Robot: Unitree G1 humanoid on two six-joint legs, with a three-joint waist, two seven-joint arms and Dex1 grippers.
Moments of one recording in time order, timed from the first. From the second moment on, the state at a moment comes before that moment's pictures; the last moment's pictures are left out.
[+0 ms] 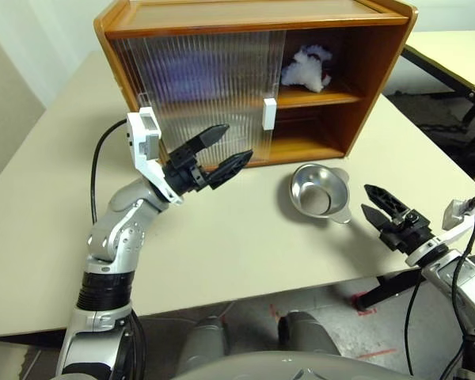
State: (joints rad) left arm -0.34 0.36 0.06 -0.19 -0.66 0.35 -0.81; right arm 0.05 -0.28 -0.59 -0.10 1.55 0.95 0.03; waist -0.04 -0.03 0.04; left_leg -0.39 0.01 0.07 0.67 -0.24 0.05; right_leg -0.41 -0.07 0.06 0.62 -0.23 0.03
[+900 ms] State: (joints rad) left arm -0.34 0.38 0.08 -0.24 -0.67 0.39 -0.79; right arm 0.09 -0.29 -0.44 -0.02 1.68 0.95 -0.01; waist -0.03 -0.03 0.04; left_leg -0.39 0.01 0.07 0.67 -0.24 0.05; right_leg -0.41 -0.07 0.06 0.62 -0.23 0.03
